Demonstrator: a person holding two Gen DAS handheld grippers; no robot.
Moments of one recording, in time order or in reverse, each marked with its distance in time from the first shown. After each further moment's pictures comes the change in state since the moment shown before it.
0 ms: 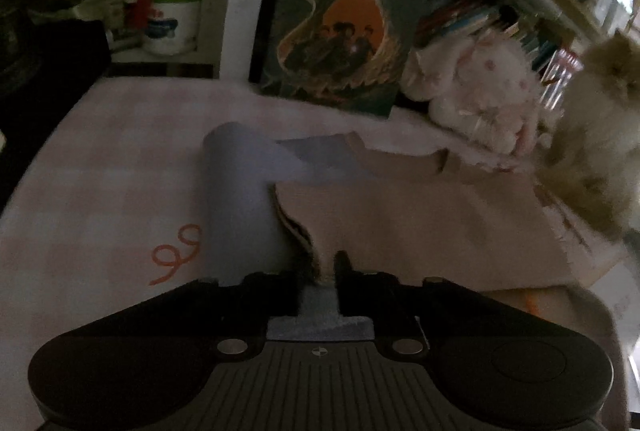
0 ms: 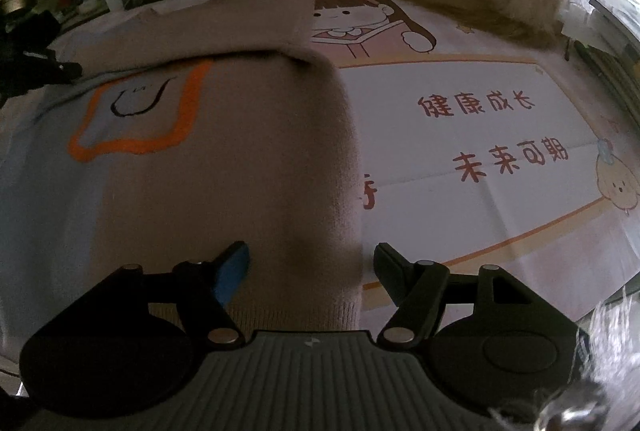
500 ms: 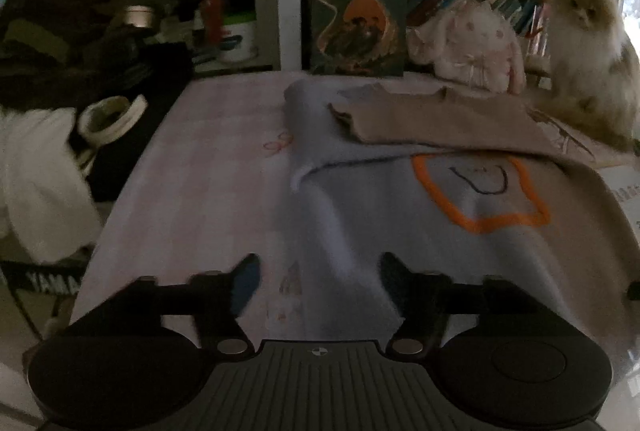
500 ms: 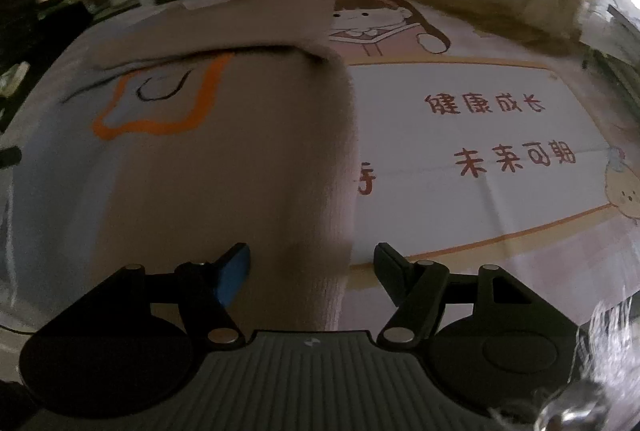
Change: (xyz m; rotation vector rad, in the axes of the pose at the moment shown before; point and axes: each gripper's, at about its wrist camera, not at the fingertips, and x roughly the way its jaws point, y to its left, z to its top) left arm -0.128 -0.022 -0.107 0.127 -0.016 0.215; right arm -0.013 -0.018 -0.013 -0.067 -0.015 0.102
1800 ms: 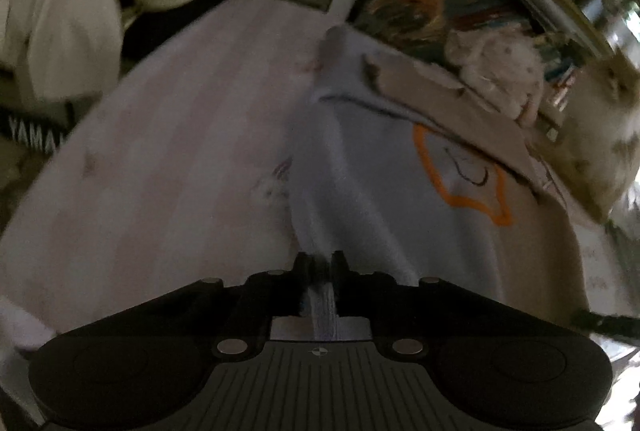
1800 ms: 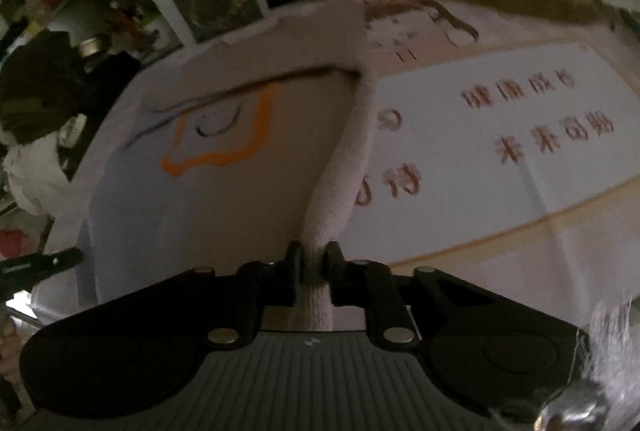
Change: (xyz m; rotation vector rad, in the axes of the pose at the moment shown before) left arm -0.013 0.027 -0.043 -0.401 0.144 -0.102; right arm -0.016 -0.014 -0.001 0.169 -0.025 0.217
